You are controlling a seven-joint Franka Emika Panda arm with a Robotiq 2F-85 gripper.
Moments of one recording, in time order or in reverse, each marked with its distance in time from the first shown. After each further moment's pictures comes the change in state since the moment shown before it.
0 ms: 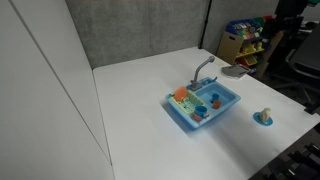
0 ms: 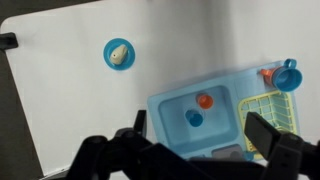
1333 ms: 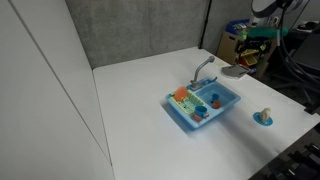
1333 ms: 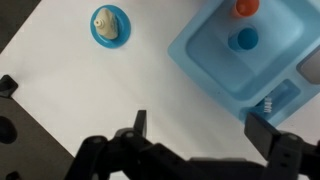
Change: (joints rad) arm -0.019 0.466 -0.087 0.317 0.026 0.171 0.471
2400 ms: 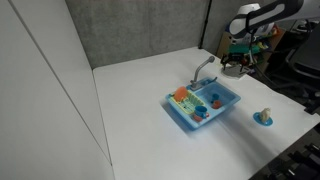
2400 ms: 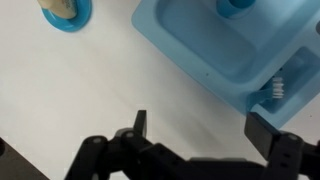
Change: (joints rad) arm -0.018 0.359 0.000 0.343 0.072 -0.002 0.048
